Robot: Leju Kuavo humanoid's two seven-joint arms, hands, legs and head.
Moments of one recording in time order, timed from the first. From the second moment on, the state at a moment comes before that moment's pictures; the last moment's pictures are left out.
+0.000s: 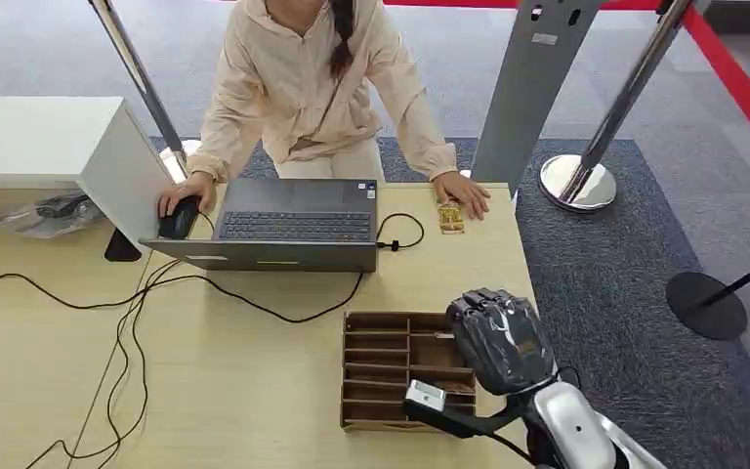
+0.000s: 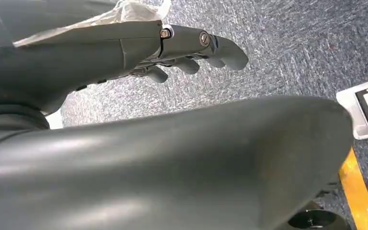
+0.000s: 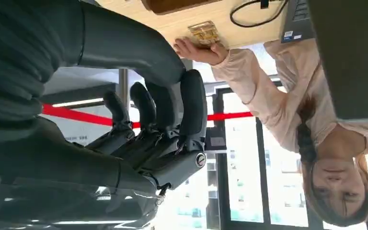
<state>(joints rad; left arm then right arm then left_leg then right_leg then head) -0.16 0.04 -1.36 -0.21 1.06 0.36 0.07 -0.10 -0.50 0.69 -1.83 1.22 -0.13 0.39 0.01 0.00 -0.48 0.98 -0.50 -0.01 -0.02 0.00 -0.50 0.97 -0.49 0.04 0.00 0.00</state>
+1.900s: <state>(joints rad) -0.16 0.04 -1.36 -0.21 1.03 0.38 0.05 -0.11 -0.44 0.79 -1.75 1.19 -0.17 0.37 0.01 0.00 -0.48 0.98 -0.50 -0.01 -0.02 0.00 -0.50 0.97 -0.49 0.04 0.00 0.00</state>
